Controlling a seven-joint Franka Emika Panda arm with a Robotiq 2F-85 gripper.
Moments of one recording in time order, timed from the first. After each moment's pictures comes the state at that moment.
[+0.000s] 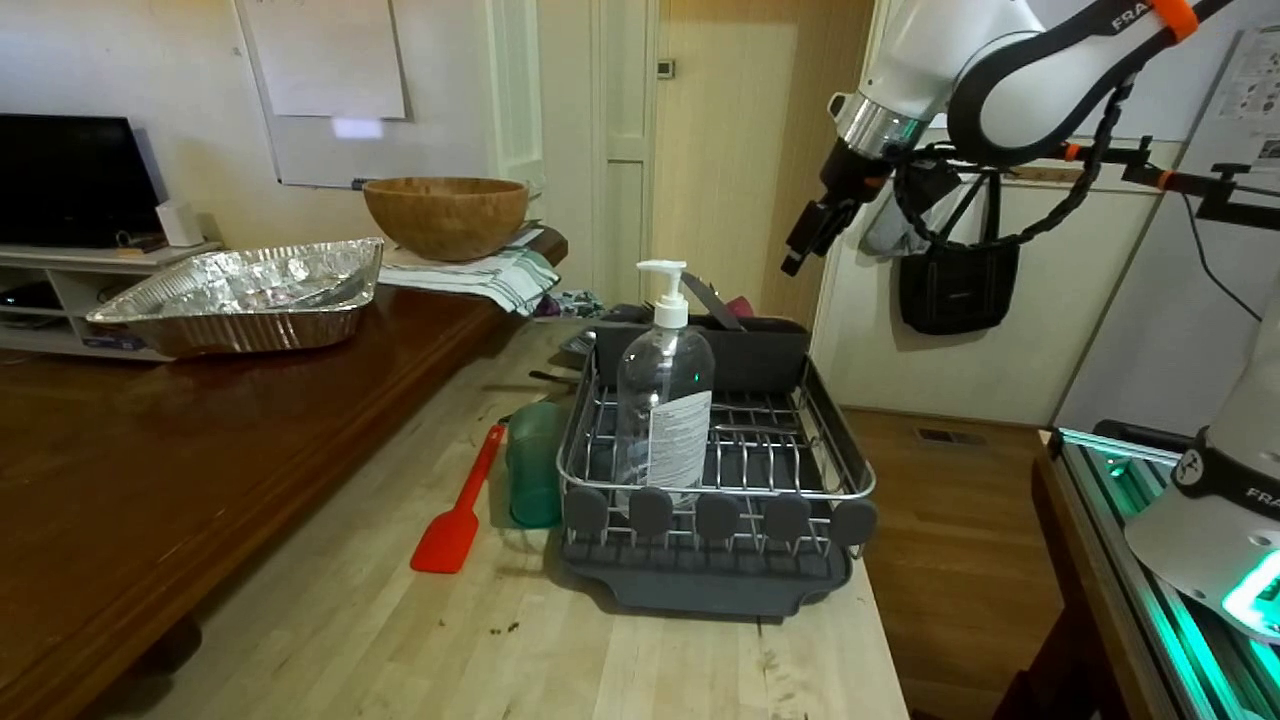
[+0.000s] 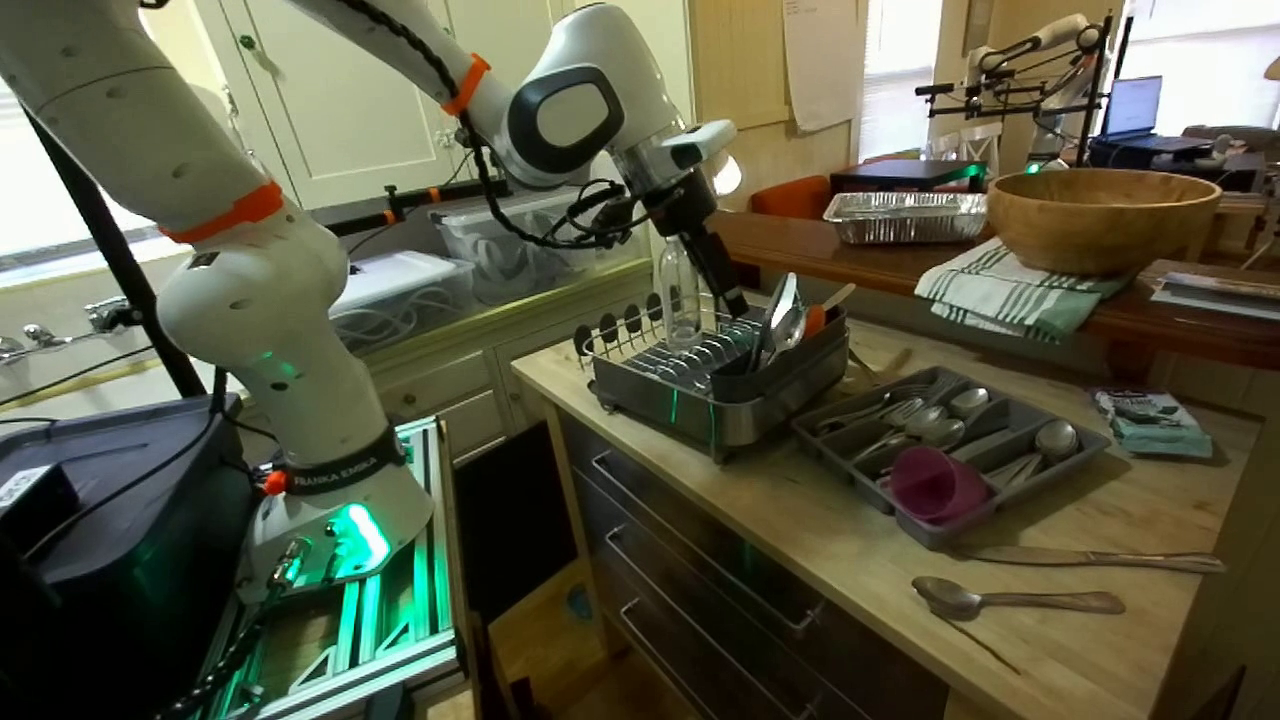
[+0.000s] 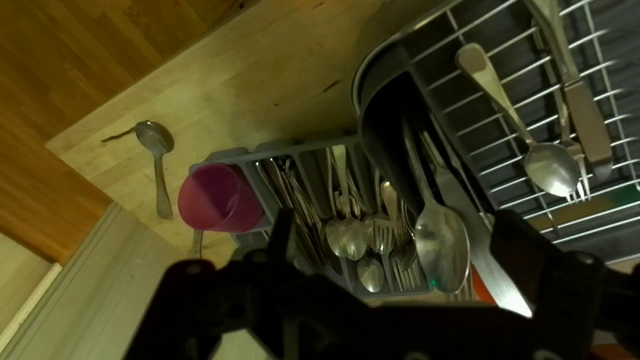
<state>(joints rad) -0.16 -0.31 -0.07 -2.66 -0.31 2.72 0.26</state>
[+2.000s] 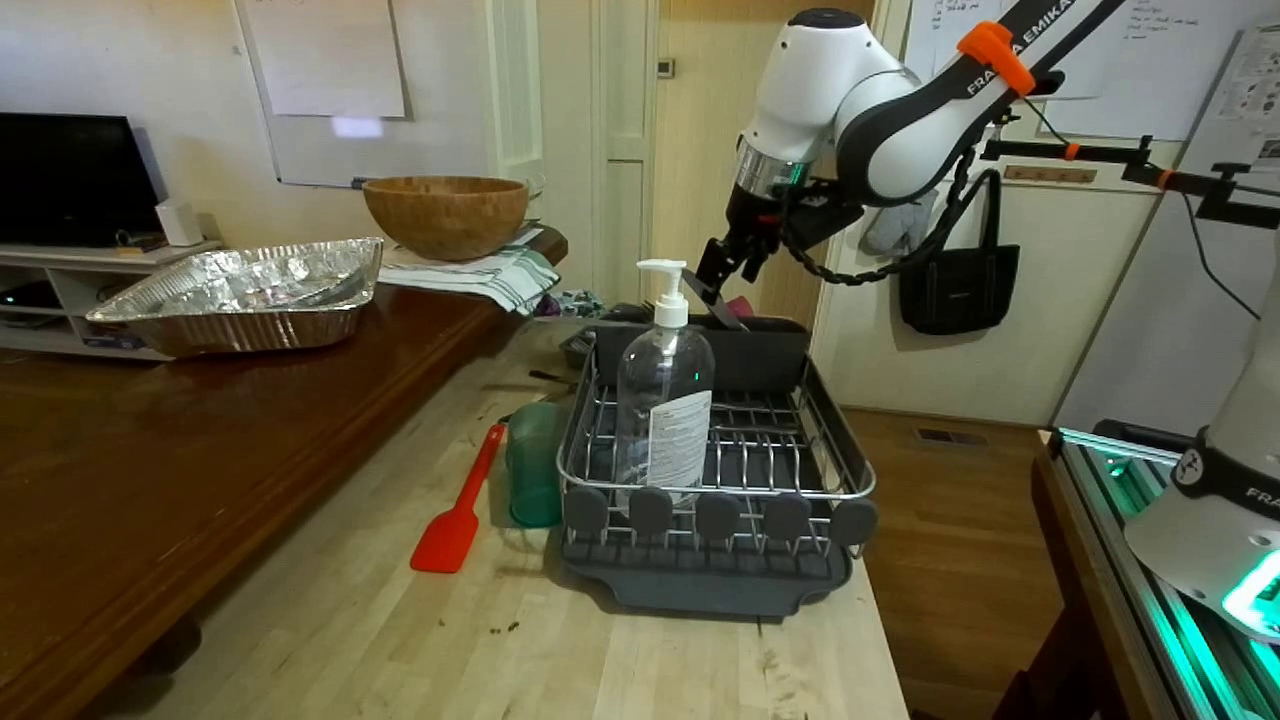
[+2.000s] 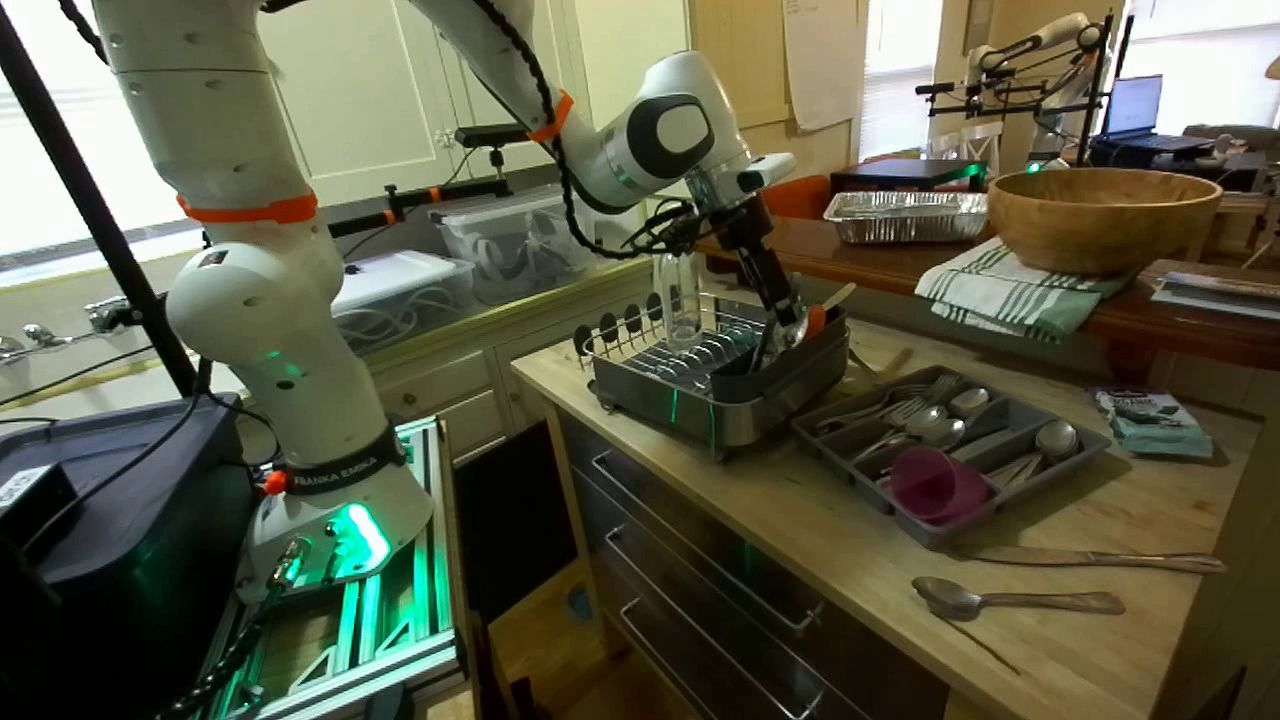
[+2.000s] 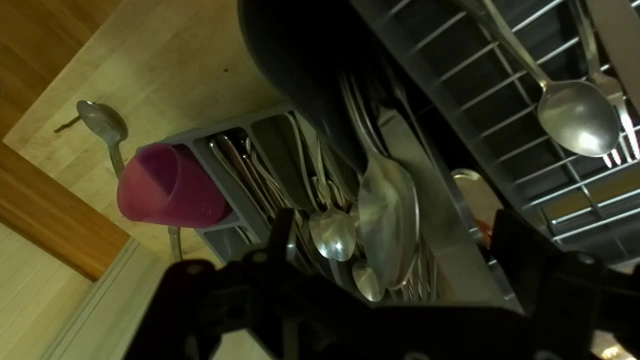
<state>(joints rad) -0.08 0.05 -0.04 -2.34 -0.52 2.66 0.64</state>
